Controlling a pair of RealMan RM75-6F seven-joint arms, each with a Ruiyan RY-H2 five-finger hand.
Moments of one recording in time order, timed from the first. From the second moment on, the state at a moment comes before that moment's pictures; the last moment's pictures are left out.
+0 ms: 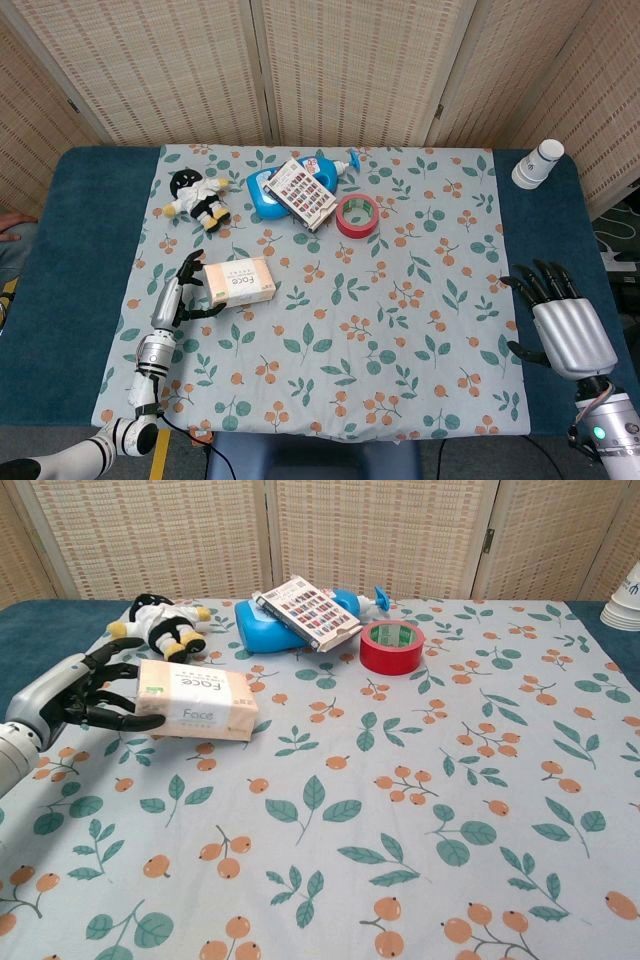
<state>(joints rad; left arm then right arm) -0.53 -1.85 -0.23 -0.94 1.30 1.12 -0.69 0.20 -0.80 0.07 -2.13 -1.42 1.34 -0.34</state>
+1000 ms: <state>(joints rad) -0.53 -1.48 -0.30 -1.30 1.36 1.18 -0.49 0.19 -0.78 0.07 -2.15 -1.46 1.35 -0.30</state>
